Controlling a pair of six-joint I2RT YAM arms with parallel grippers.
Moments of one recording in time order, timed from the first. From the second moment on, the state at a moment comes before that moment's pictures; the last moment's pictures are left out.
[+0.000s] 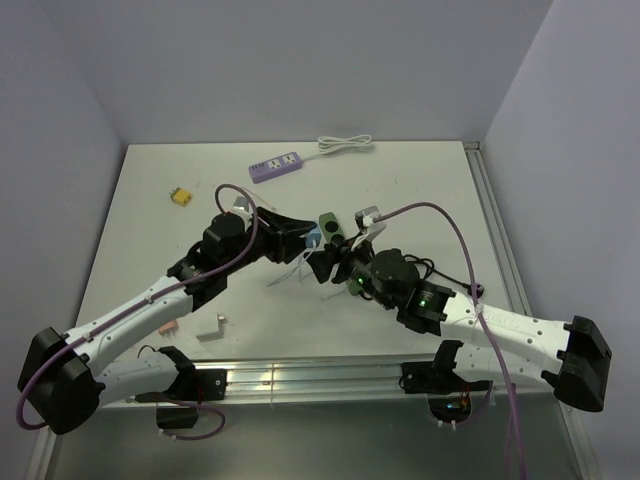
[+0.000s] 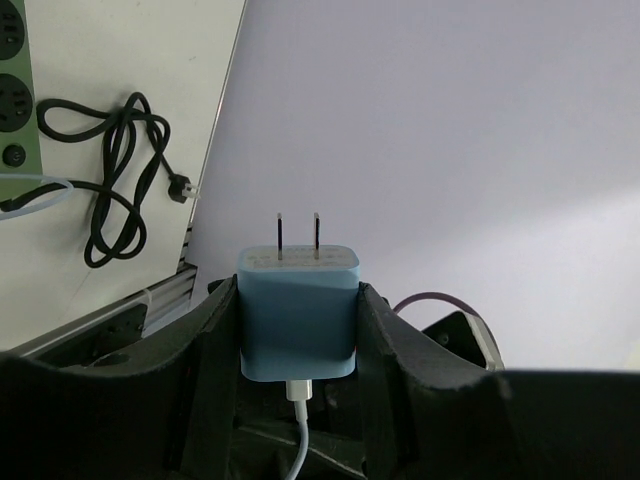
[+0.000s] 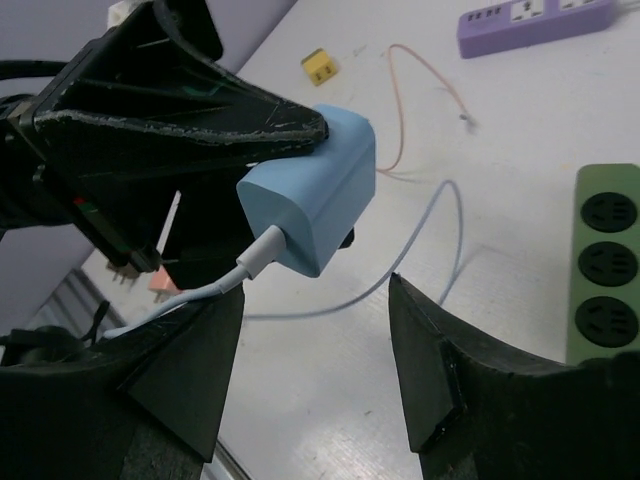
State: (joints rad) left arm -0.71 1.11 0.75 0.12 0.16 -1.69; right arm 1.02 0.97 0.61 0.25 0.30 0.50
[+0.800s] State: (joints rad) left arm -0.74 1.05 0.77 -0.07 0.00 -1.63; right arm 1.04 1.10 0.87 0.11 0.40 0.47
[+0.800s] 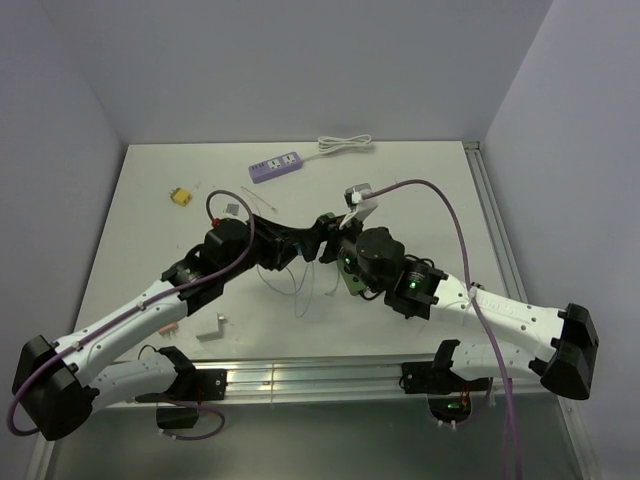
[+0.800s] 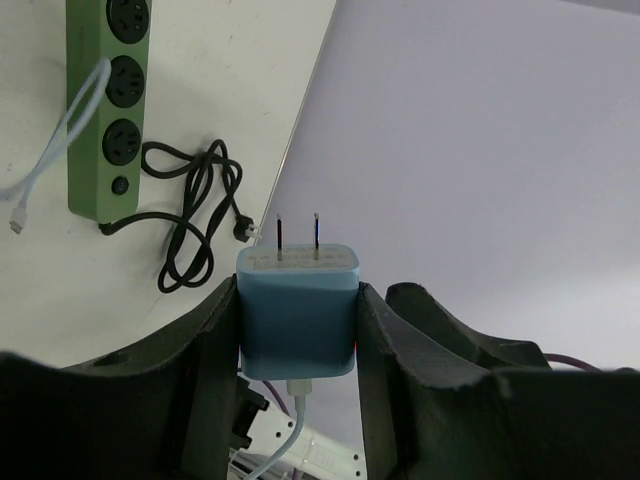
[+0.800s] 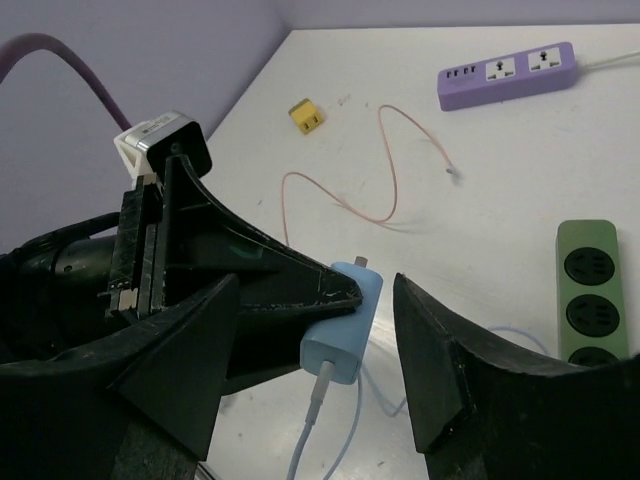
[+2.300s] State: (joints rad) left arm -0.72 0.93 0.78 -0.19 -0.21 -1.54; right arm 0.93 1.19 0.97 -0.16 0.35 0.48
